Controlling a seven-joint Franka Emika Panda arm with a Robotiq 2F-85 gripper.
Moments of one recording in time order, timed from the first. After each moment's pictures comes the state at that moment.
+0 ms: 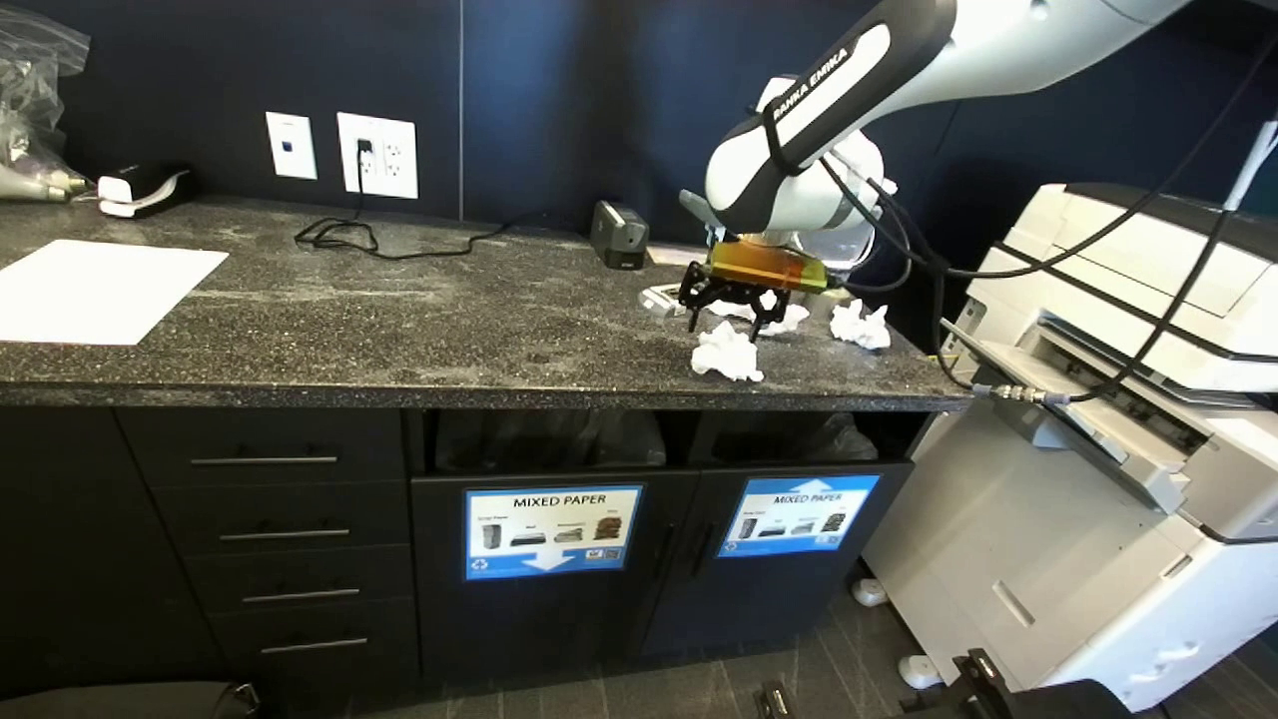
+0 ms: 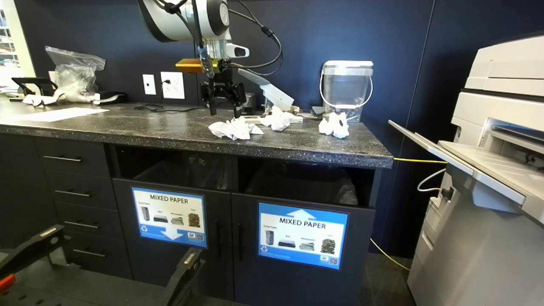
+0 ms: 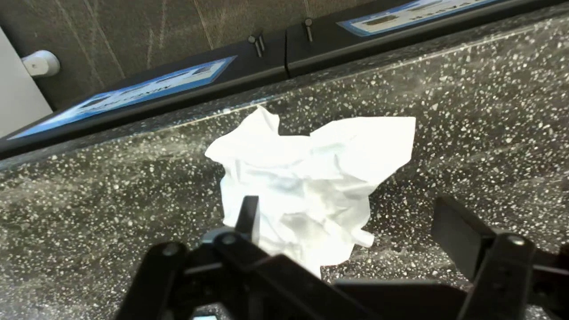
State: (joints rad) arm 0.13 0.49 -0.03 -1.87 -0.11 2.51 0.41
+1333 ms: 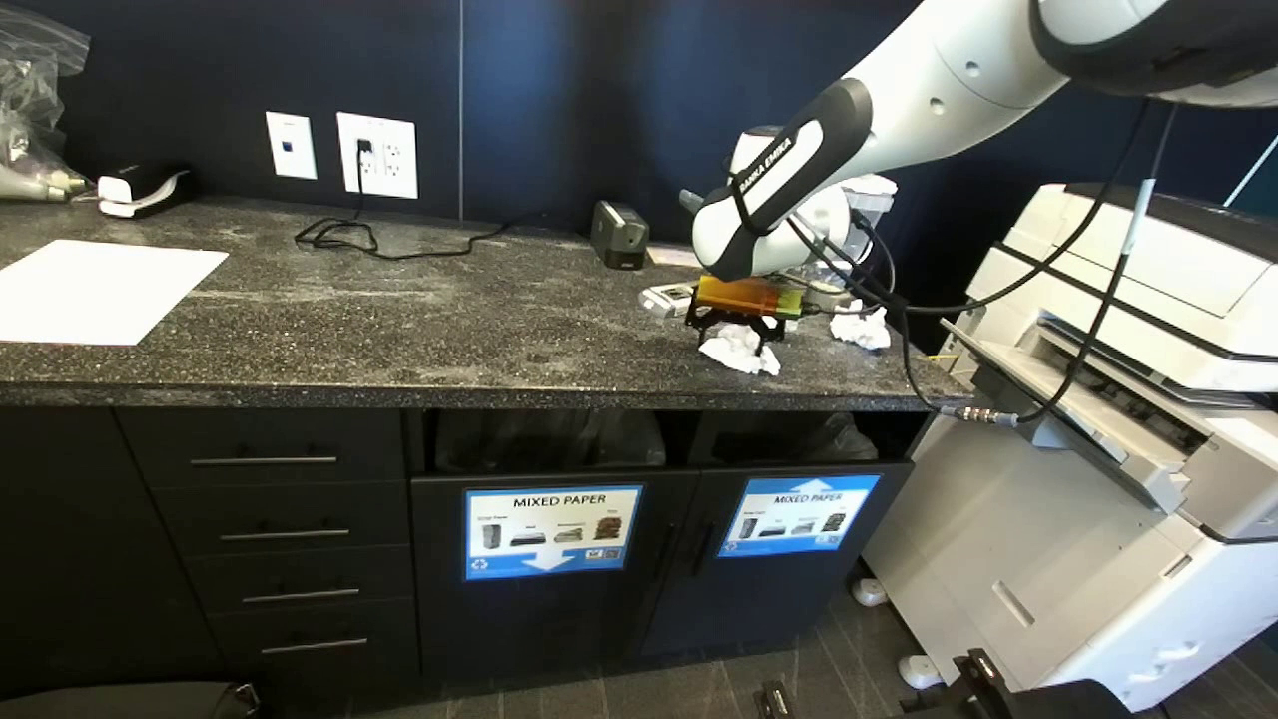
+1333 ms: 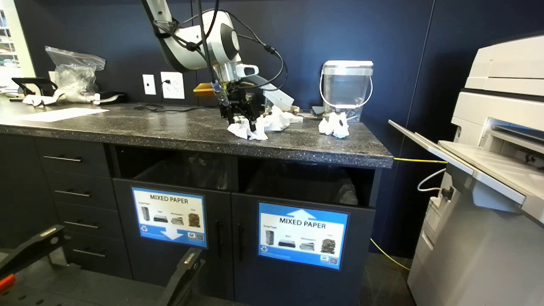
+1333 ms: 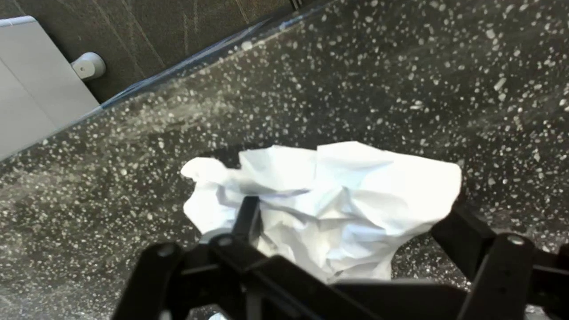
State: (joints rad) arm 0.22 0.70 -0.19 -1.69 -0.16 2.53 0.59
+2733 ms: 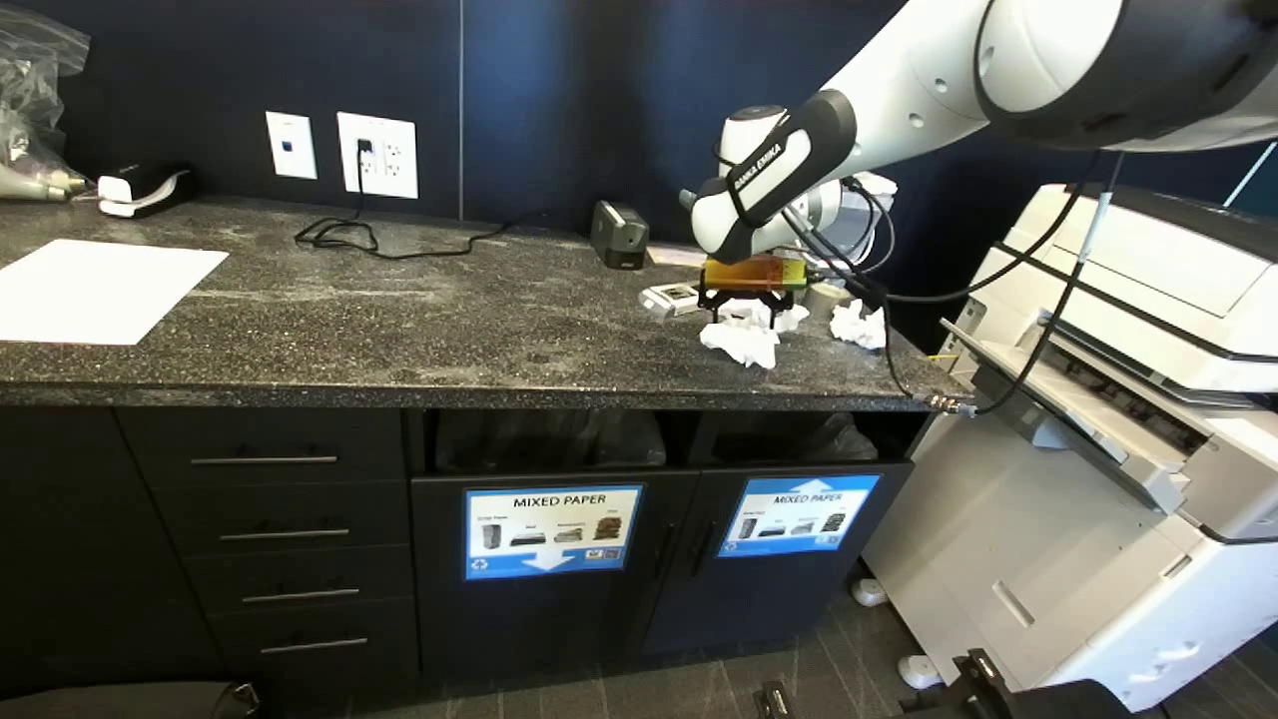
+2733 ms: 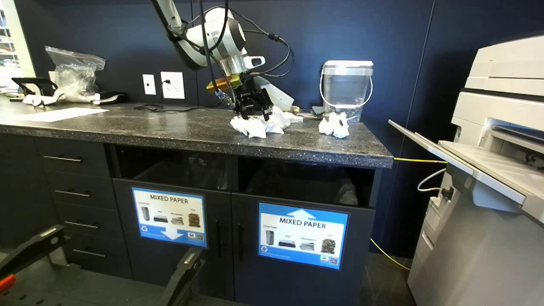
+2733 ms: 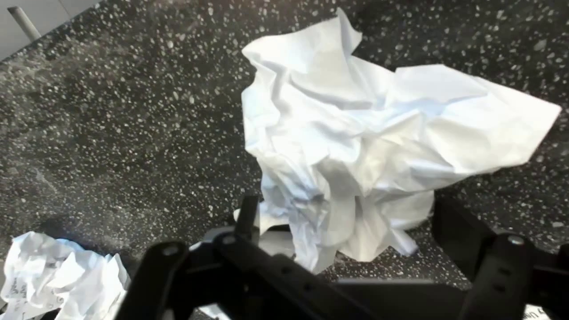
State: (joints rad) arm 0.23 0.79 -0.24 -1.48 -0.27 2.41 0.59
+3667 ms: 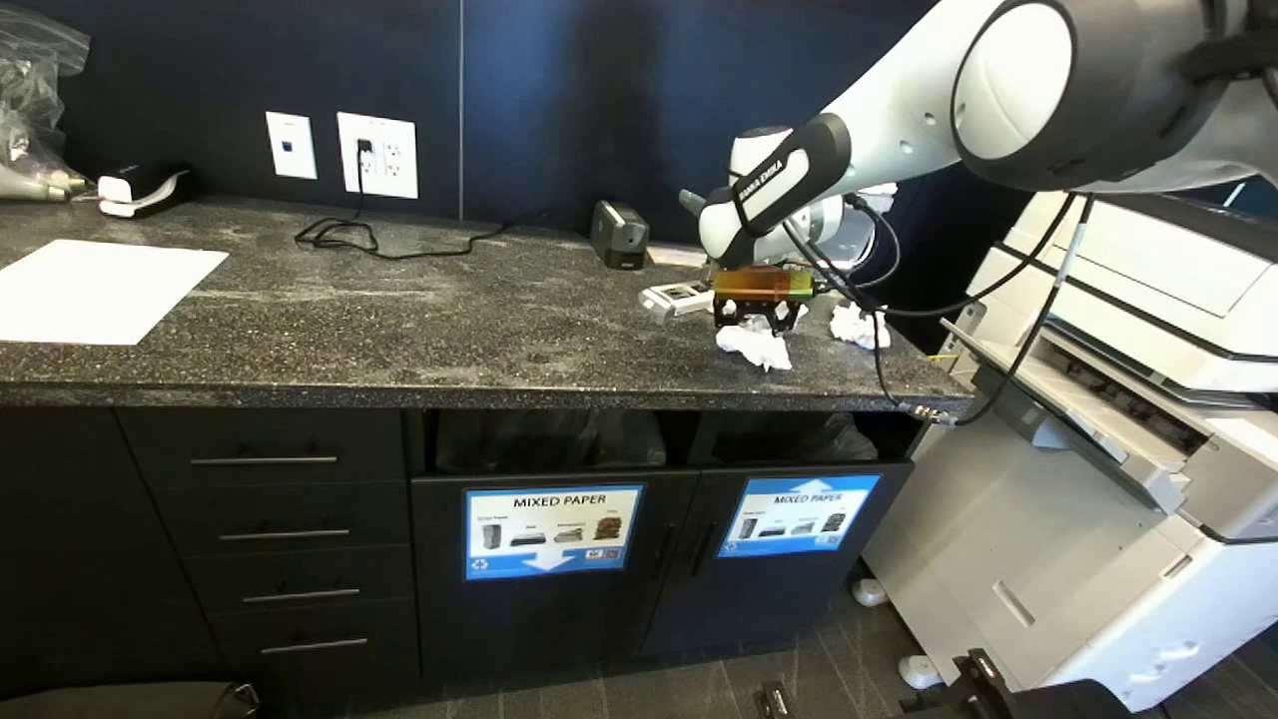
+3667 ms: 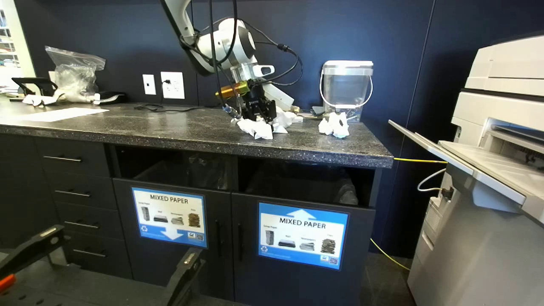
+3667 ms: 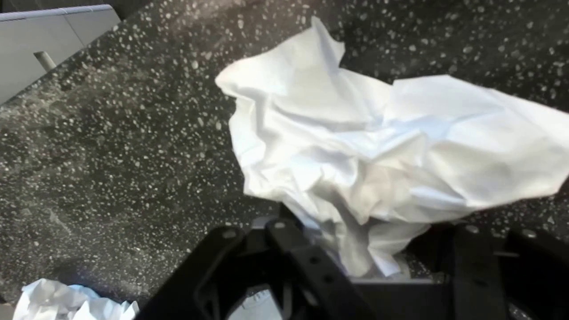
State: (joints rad) arm 0.17 0.87 -0.22 -1.38 -0.23 2.30 0.58
